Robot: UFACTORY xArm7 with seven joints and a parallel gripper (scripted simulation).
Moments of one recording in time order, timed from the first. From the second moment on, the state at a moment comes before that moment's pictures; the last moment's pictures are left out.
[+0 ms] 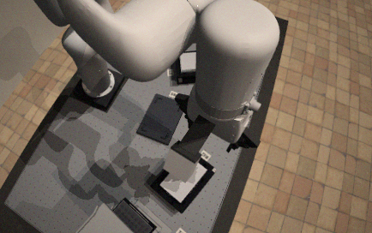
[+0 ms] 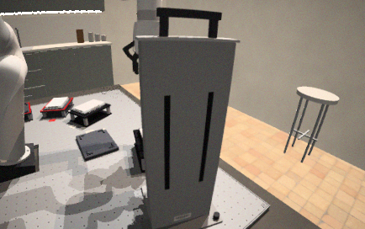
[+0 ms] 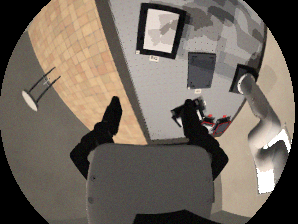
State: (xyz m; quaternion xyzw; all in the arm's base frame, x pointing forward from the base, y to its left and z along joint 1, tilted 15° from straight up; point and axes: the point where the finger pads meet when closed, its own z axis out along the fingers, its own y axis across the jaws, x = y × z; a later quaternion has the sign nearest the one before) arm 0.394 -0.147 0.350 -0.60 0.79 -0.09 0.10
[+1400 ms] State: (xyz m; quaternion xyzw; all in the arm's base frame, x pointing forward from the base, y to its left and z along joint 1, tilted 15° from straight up) arm 0.439 -0.272 0.364 -0.94 0.31 -0.13 0.03
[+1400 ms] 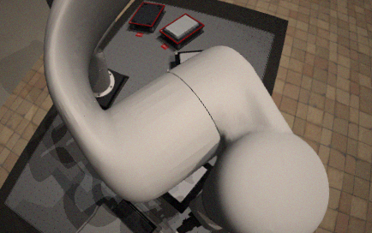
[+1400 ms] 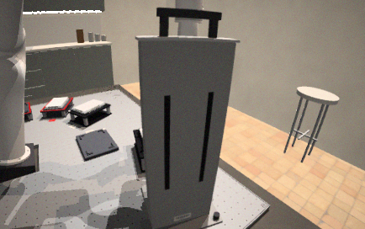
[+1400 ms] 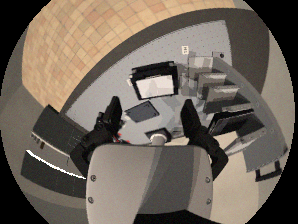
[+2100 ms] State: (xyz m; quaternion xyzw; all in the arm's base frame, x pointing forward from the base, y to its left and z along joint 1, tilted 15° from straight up) arm 0.441 -0.272 0.357 -0.97 0.19 -0.13 0.02
